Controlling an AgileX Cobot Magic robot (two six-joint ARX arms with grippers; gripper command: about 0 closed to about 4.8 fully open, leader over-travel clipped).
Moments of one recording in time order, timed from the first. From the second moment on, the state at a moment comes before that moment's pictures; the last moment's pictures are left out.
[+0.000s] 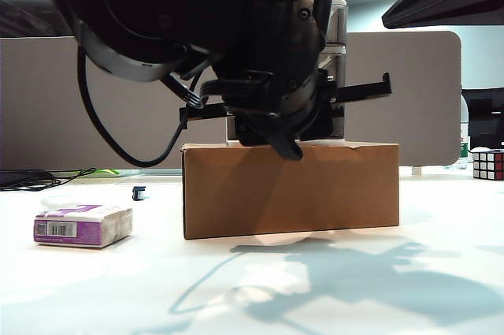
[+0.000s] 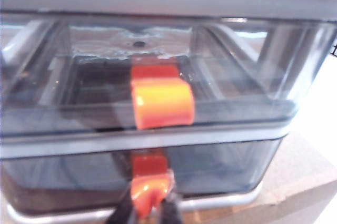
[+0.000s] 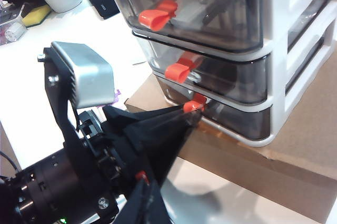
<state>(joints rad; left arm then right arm) -1.10 1.91 0.87 0.86 -0.95 -0.24 0.32 0.80 0.53 -0.07 -0.51 0.08</state>
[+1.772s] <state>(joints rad) -1.33 1.79 0.80 0.63 -1.09 -0.53 0.32 1.11 0.64 0.27 -0.58 0.13</state>
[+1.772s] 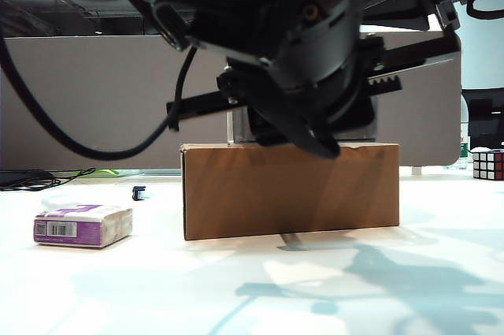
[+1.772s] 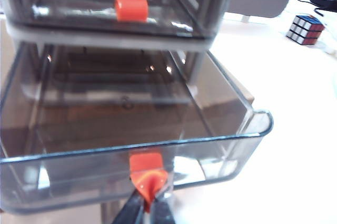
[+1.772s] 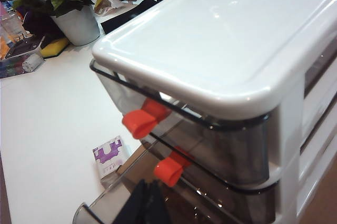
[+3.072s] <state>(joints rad) -1.50 1.72 0.80 0.39 -1.13 -0.67 0.32 1.11 0.64 0.27 -0.58 0.13</state>
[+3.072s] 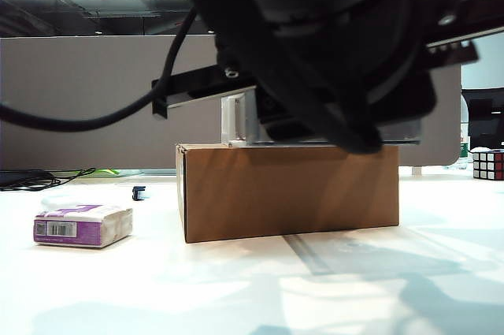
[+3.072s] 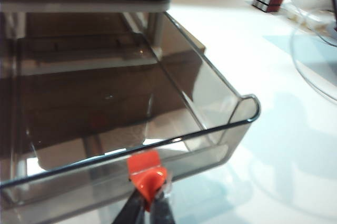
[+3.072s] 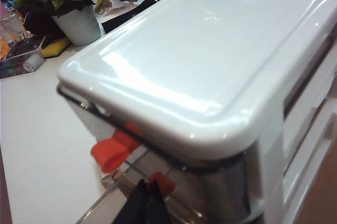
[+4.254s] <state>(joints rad) -1.77 1.20 0.80 -0.54 -1.10 -0.85 0.32 1.11 0.64 0.26 -0.61 0.13</state>
